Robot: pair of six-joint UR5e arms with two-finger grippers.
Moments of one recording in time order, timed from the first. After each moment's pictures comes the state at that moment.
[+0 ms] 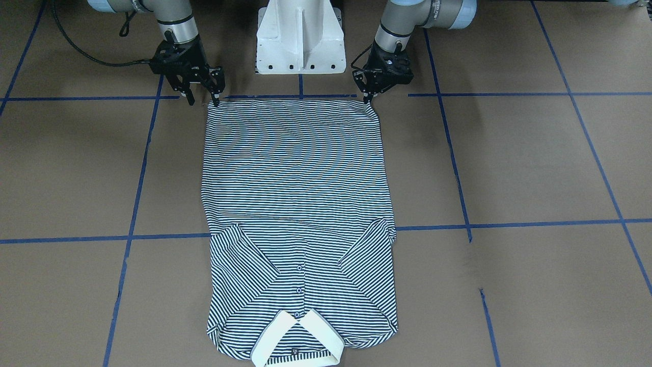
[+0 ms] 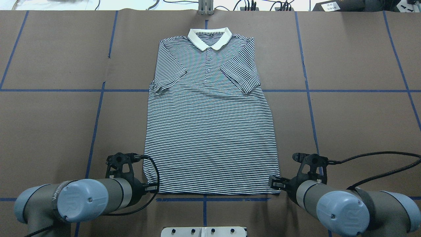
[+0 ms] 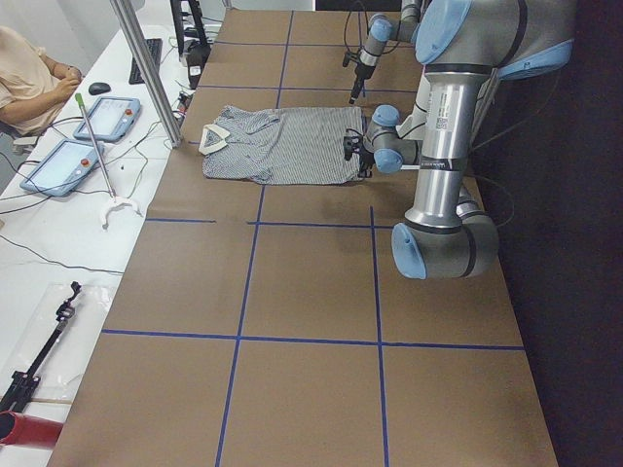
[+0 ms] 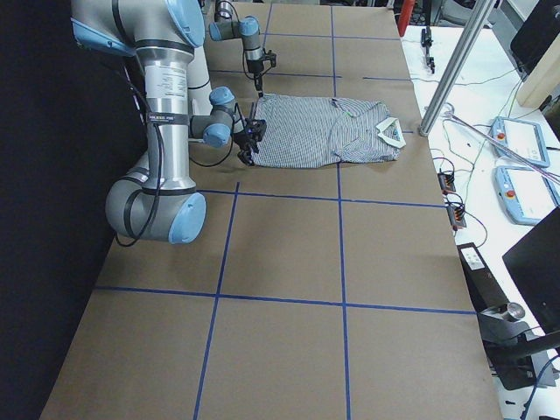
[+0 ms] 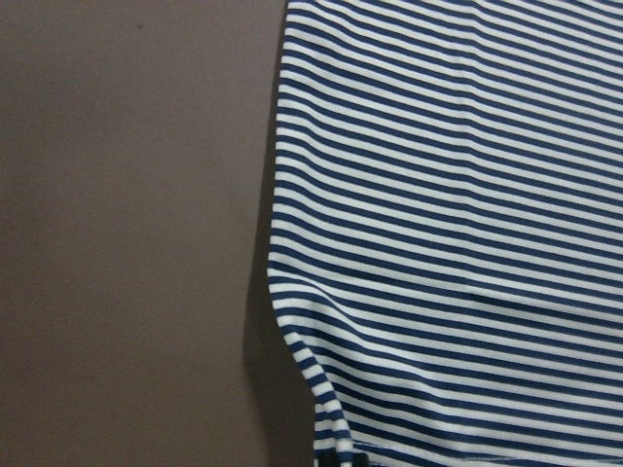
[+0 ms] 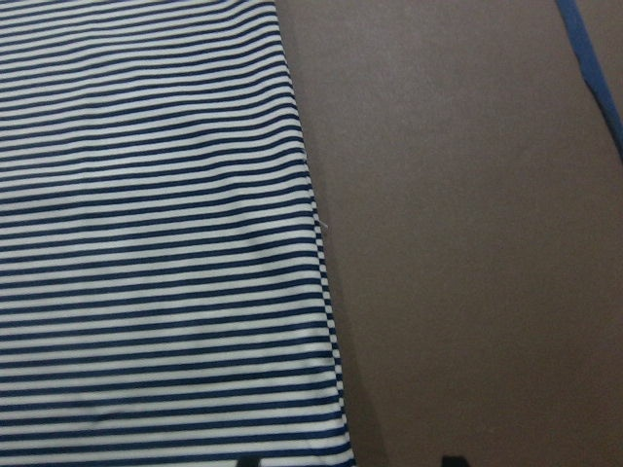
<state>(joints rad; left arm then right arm) -0.18 -1.78 -2.00 -1.93 -1.55 -1.55 0.11 -1.55 2.13 -1.32 1.35 1.67</state>
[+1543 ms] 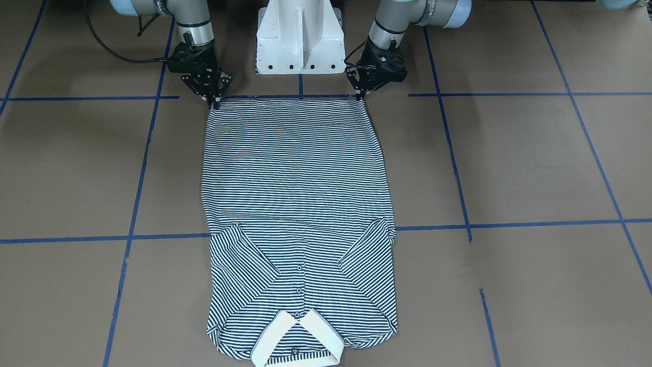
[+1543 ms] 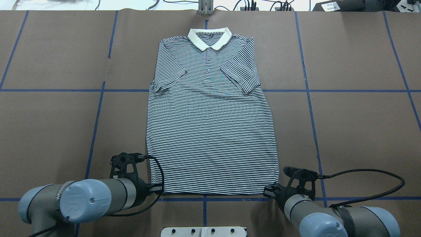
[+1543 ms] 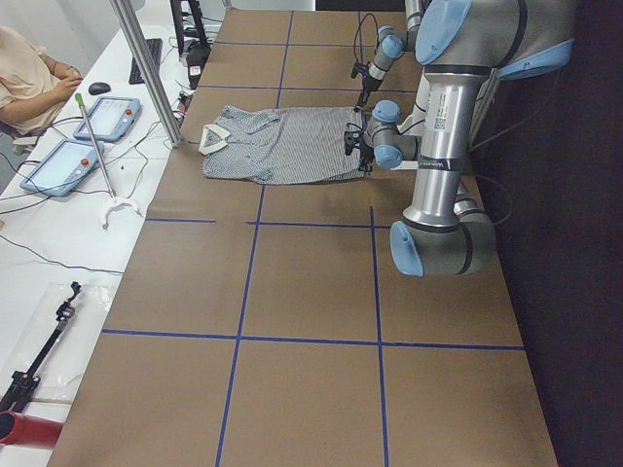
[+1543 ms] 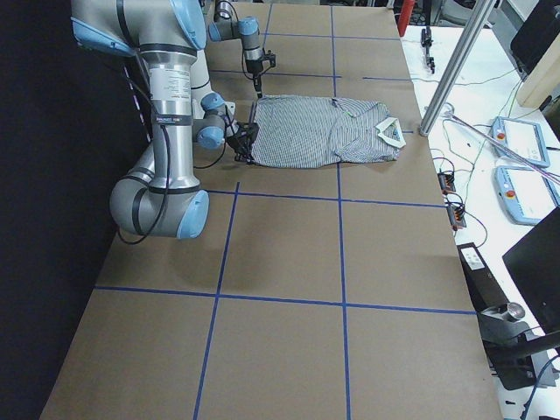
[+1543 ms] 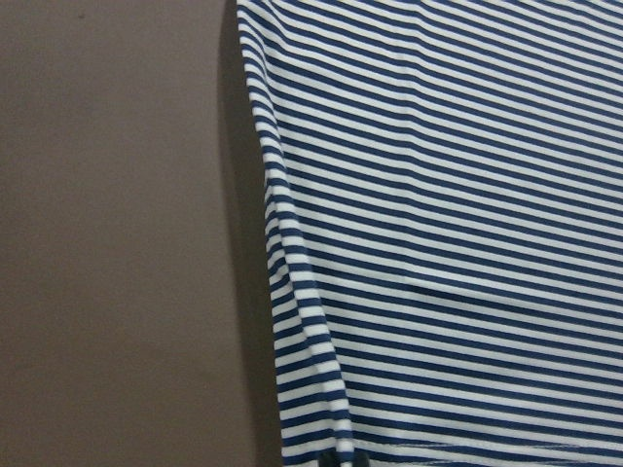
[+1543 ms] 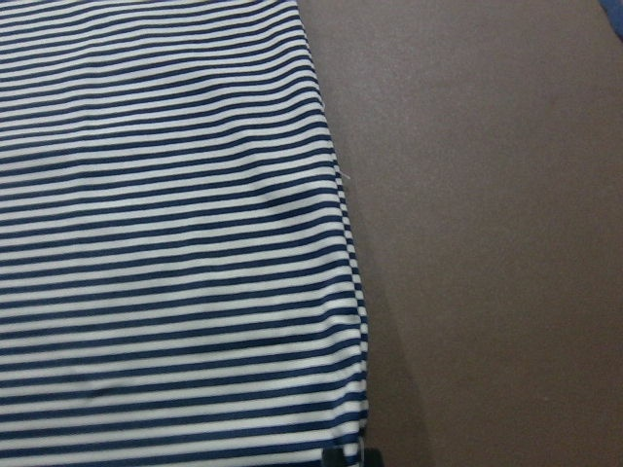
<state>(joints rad) -0.17 -1.80 -2.00 -1.94 -1.56 -1.55 0.04 -1.51 2.06 -1.33 1.21 1.73</state>
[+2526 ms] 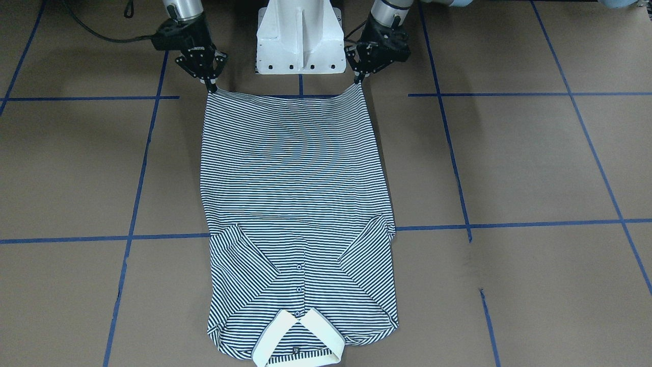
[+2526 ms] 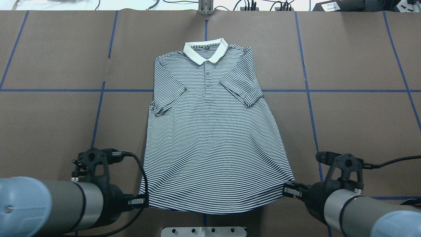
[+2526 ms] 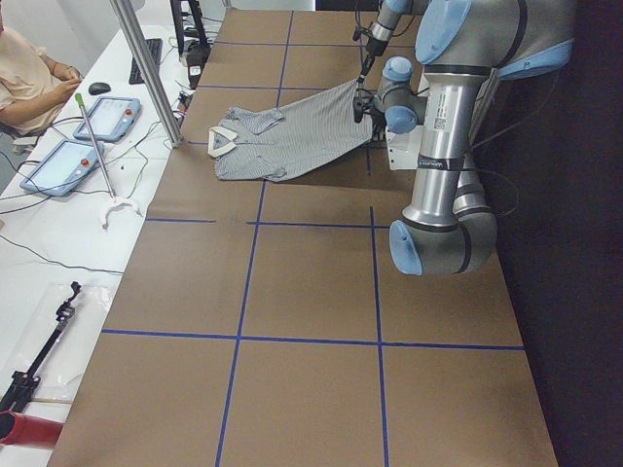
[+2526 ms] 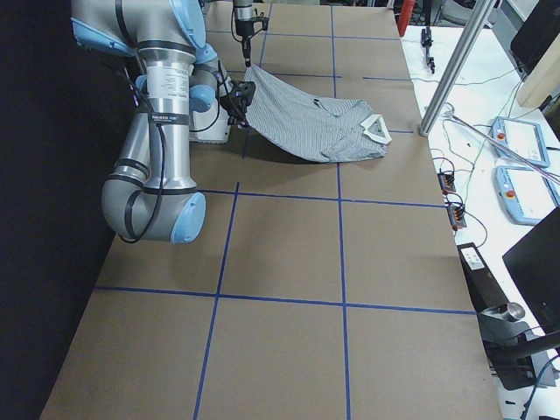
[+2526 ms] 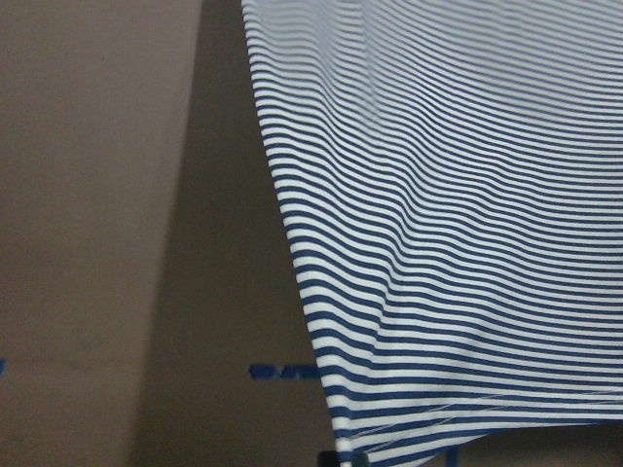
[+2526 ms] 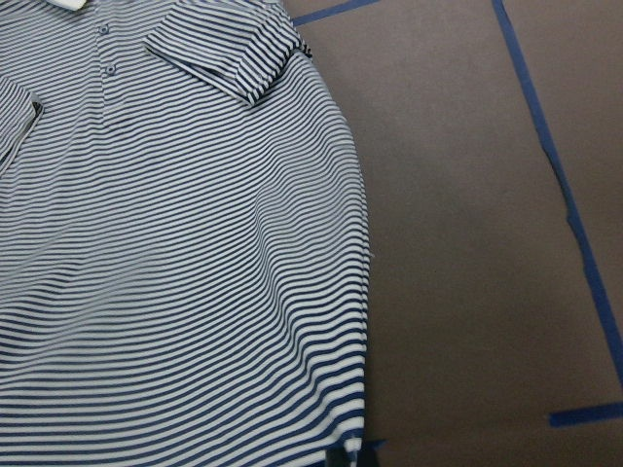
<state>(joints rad) -0.20 -1.86 -2.49 -1.41 -1.70 -1.55 0.08 -1.54 2.60 -1.70 1.34 1.72</state>
